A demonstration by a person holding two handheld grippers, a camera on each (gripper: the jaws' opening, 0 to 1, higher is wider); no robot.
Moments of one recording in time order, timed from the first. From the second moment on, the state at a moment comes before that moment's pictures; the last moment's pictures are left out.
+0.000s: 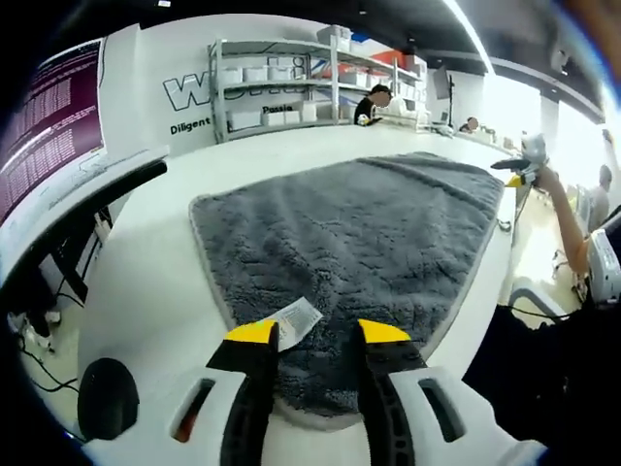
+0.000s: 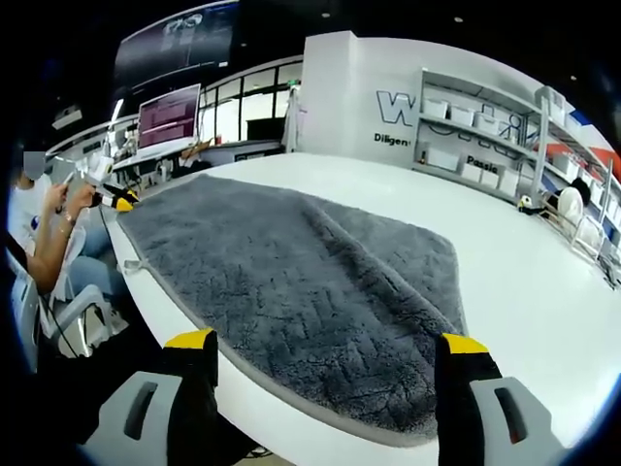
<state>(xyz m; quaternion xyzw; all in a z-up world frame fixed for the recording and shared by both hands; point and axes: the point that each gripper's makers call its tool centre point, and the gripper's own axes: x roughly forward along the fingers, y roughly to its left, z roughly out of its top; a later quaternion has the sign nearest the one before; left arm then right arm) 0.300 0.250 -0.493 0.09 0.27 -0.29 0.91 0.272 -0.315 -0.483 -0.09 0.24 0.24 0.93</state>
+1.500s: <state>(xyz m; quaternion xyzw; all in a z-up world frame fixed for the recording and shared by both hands) 0.278 0.172 -0.457 0.07 0.18 -0.36 0.91 0.394 -0.325 -0.407 -0.10 0.20 0.22 0.95</state>
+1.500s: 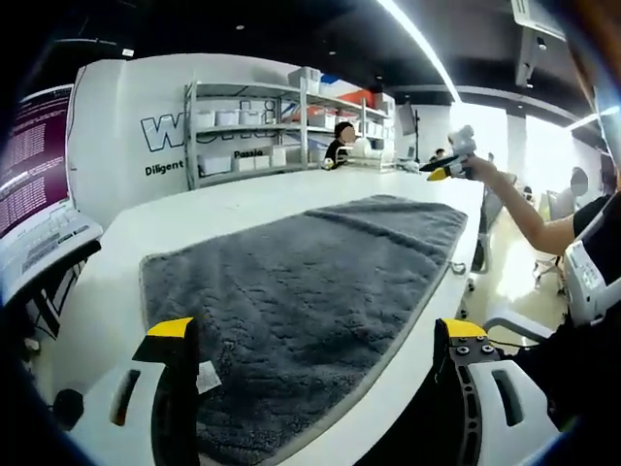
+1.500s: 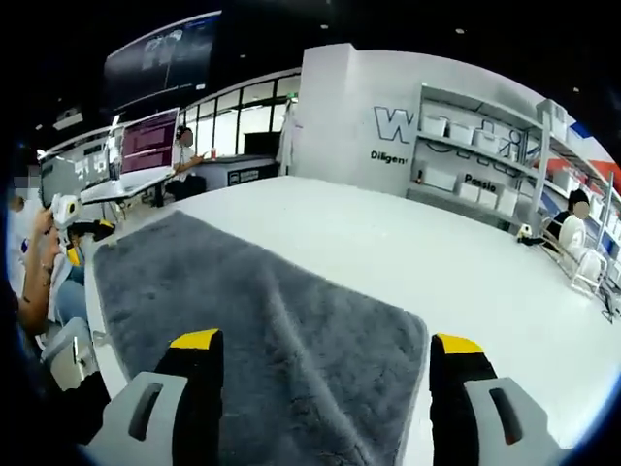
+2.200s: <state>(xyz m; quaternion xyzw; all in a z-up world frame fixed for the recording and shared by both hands) 0.277 0.157 -0.455 0.07 0.18 -0.37 0.91 0.504 -0.359 -0.459 -0.08 0.27 0.15 0.95</state>
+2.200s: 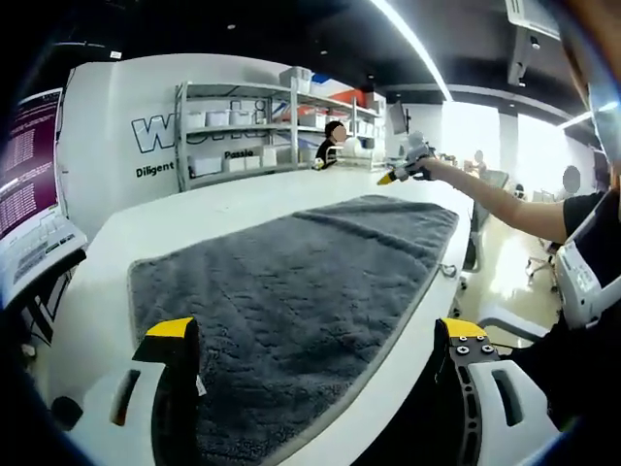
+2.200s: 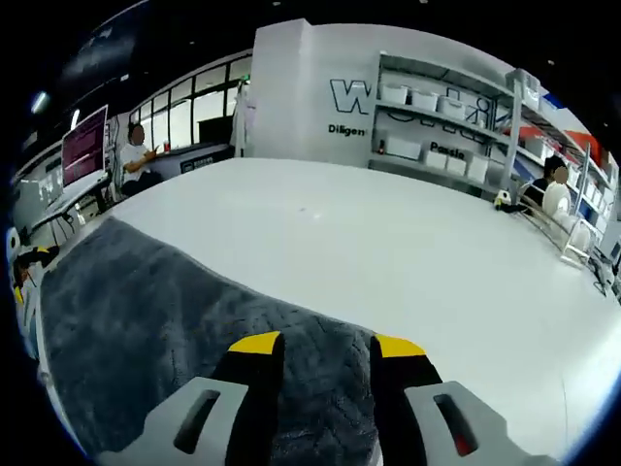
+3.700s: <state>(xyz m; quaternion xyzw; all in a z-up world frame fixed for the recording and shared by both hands) 0.273 0.160 -0.471 0.05 0.19 -0.38 0.91 0.546 -0.393 -0.506 -0.01 0.31 0.08 0.95</state>
